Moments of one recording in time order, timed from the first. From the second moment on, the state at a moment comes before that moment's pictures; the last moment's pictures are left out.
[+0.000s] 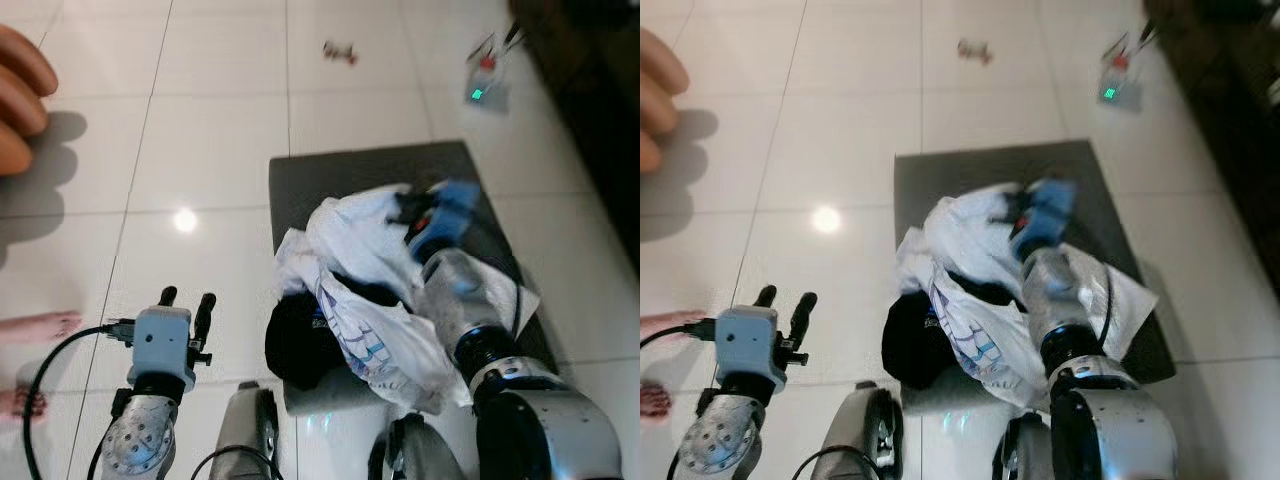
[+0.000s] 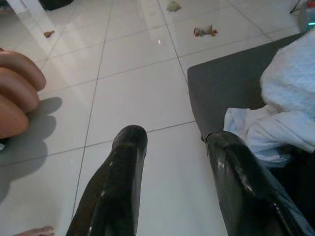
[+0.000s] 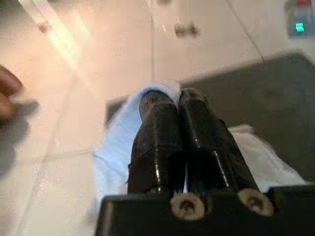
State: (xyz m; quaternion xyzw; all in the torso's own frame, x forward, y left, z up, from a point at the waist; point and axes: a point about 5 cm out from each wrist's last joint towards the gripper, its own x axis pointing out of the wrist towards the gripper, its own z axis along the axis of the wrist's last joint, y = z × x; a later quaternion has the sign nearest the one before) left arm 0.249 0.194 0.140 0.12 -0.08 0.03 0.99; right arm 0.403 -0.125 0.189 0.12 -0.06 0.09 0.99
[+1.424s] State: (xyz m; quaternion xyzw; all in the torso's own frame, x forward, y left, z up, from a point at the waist) left arm 0.270 0.189 0.119 0.10 -0.09 0.03 0.99; right arm 0.312 -0.118 0.159 0.17 0.03 0.13 0.98
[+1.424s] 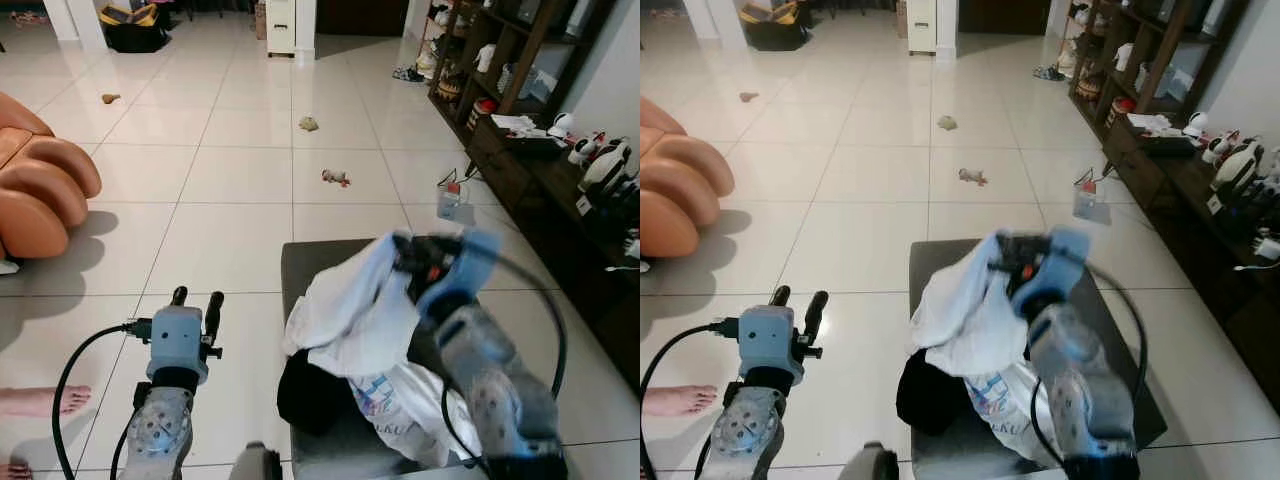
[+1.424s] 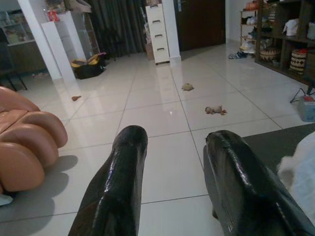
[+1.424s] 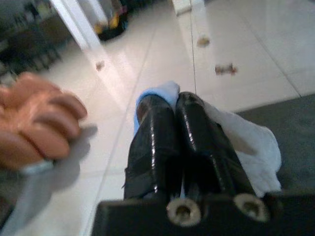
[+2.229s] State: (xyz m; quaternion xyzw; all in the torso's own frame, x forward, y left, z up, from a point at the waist) left arm 0.270 0.199 0.097 0.12 -0.03 0.03 0.99; right arm 0.316 -0.125 0.141 0.12 0.05 0.17 0.98
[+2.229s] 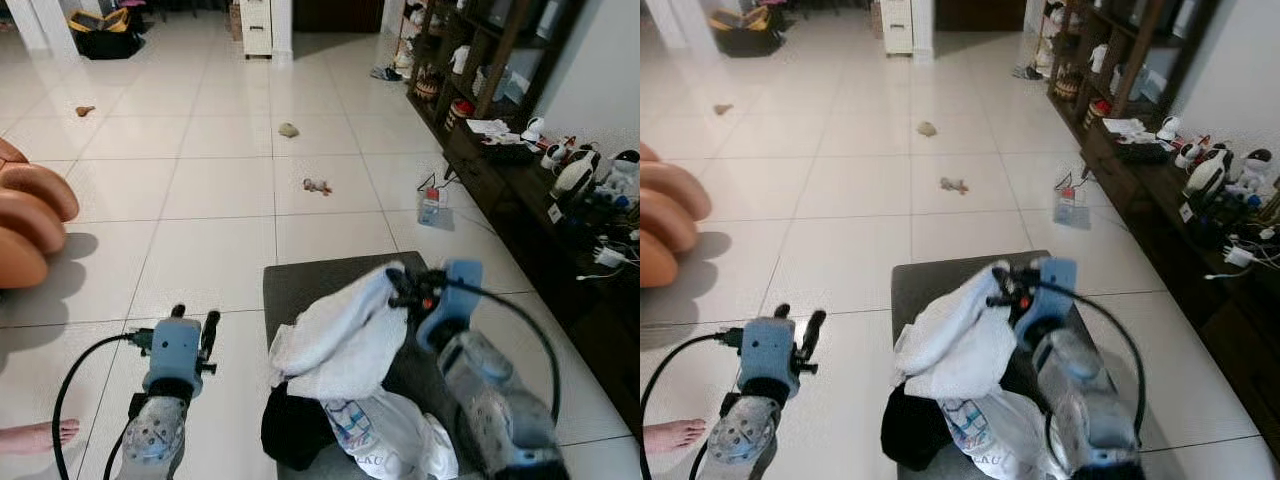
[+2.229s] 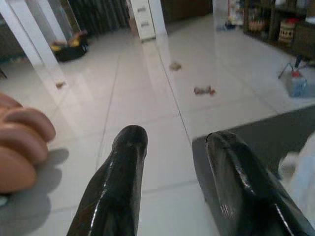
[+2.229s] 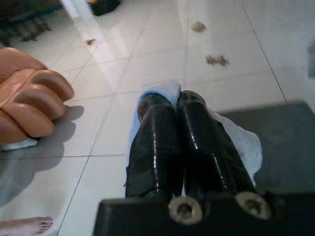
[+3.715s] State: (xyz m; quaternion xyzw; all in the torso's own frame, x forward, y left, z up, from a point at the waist) left arm 0.255 0.203 0.077 0.18 0.10 -0.14 0.97; right arm 0.251 -0.071 0.192 -0.06 -0.02 0.63 0.77
